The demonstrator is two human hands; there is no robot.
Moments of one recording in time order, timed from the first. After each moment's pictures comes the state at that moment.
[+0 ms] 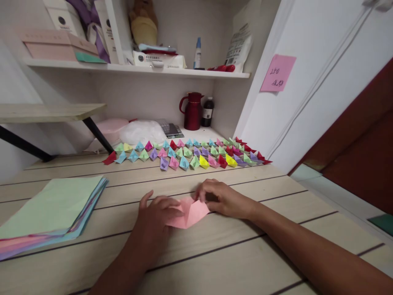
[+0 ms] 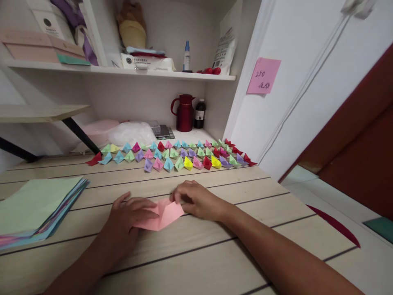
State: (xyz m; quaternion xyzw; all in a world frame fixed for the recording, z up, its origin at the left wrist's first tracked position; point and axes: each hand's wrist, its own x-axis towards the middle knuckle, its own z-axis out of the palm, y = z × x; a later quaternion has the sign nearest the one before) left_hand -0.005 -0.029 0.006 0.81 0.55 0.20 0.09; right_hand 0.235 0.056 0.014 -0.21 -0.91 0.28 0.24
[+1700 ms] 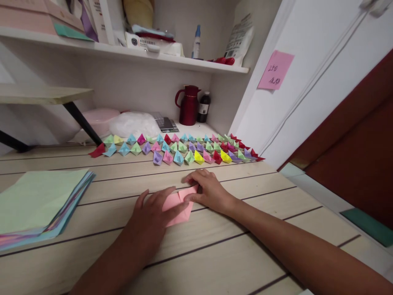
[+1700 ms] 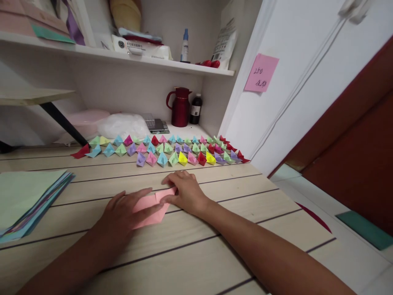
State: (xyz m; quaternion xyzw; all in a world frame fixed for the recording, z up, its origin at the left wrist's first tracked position) left_hand -0.001 -0.027 -0.013 0.84 0.52 0.12 0.04; right_hand 0.215 0.065 -0.010 -0.39 -0.86 0.18 0.26
